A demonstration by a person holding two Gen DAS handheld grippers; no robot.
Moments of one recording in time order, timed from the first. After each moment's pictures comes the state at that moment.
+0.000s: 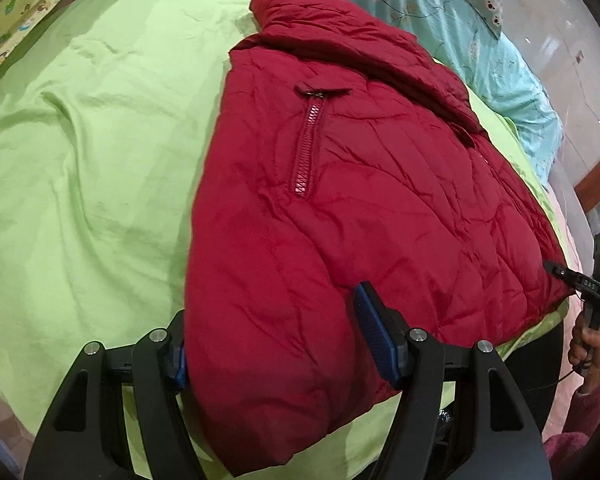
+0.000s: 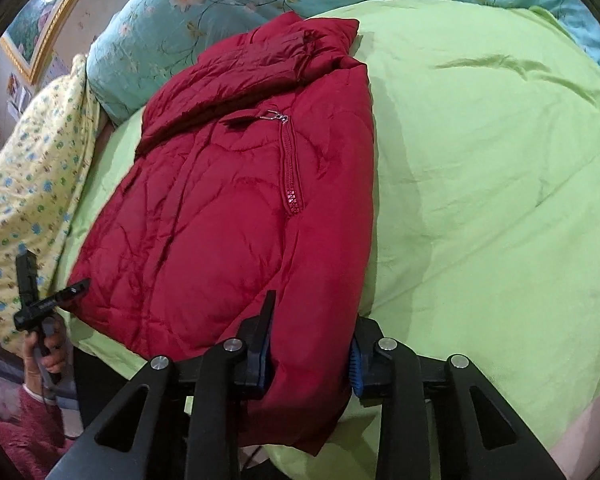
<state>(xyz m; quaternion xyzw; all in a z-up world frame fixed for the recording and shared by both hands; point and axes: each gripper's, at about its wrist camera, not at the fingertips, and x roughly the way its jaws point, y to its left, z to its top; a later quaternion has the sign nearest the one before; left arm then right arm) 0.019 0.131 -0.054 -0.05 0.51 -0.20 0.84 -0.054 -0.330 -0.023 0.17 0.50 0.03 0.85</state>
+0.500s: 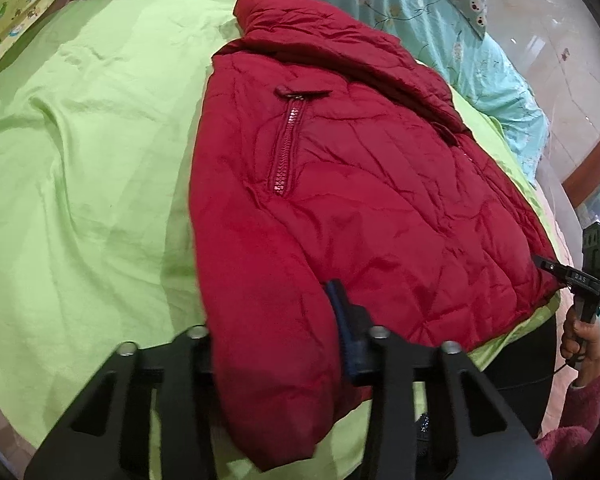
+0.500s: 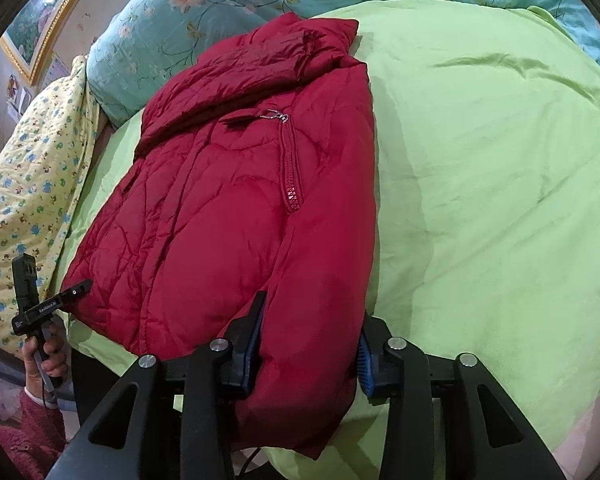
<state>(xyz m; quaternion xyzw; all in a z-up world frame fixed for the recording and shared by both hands) 0.013 0.127 -0.051 -0.06 0.49 -0.23 0.84 -0.059 -0.334 -0.023 0.20 0.49 0.04 0.85</state>
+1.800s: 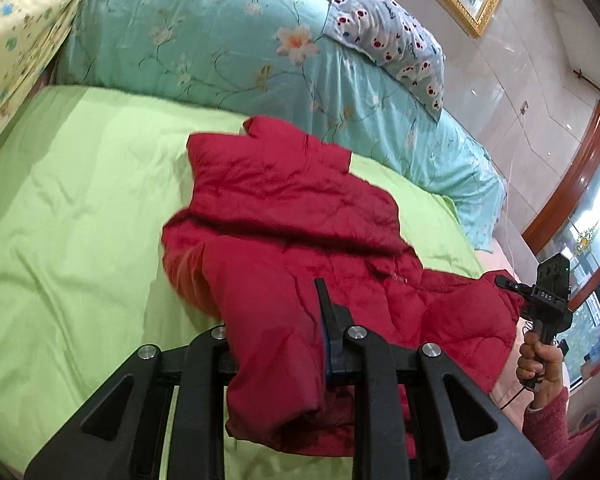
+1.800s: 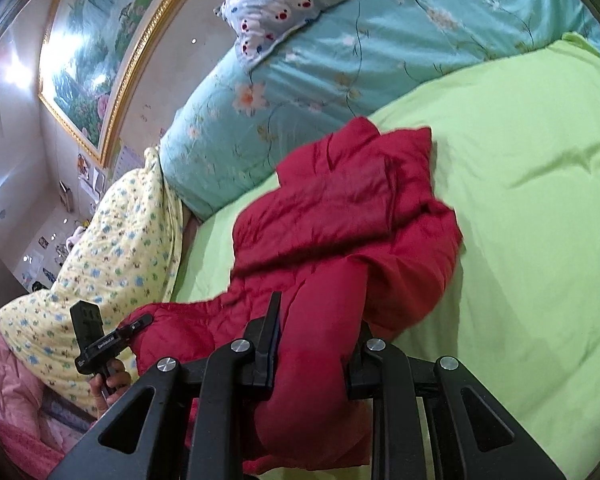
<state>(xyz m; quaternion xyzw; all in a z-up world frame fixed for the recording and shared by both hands) 0.092 0.119 0.074 -0.11 0.38 -0.28 0.87 0.026 -0.371 0.072 0.31 0.34 0.15 0.87</state>
